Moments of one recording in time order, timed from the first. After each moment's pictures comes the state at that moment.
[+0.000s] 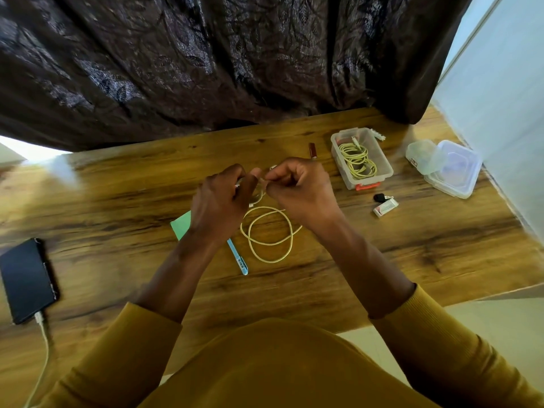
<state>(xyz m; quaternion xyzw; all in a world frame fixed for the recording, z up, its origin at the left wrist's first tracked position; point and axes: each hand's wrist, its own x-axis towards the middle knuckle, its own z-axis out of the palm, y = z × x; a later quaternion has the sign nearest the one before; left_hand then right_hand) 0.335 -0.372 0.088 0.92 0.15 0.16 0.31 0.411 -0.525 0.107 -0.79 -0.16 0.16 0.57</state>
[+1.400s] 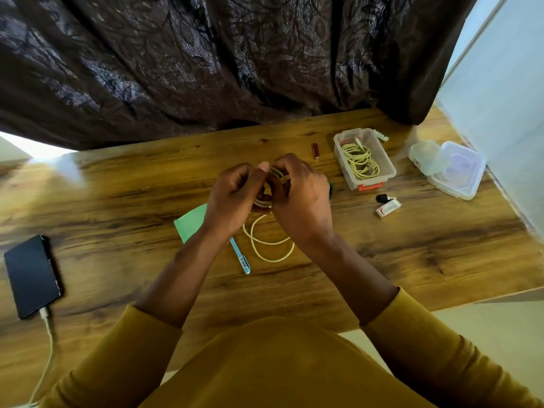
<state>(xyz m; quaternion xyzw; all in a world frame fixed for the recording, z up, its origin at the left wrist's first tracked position) 0.338 -0.389 0.104 0.77 0.20 0.11 0.60 0.394 -0.517 0.100 -0.85 -0.30 -0.08 0.43</state>
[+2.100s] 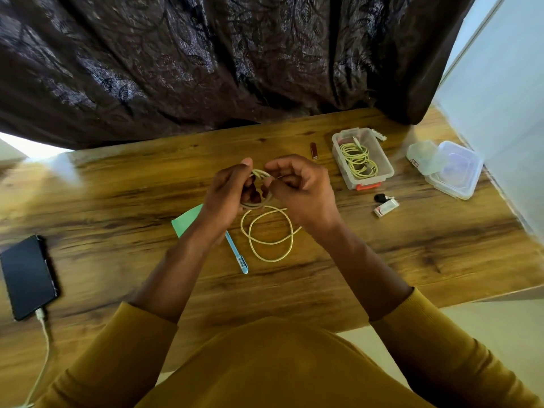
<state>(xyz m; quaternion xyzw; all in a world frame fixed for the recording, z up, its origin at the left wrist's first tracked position) 0.341 -0.383 0.106 0.70 0.25 0.06 0.67 0.411 -0.526 0.092 -0.73 -0.23 0.10 0.64</state>
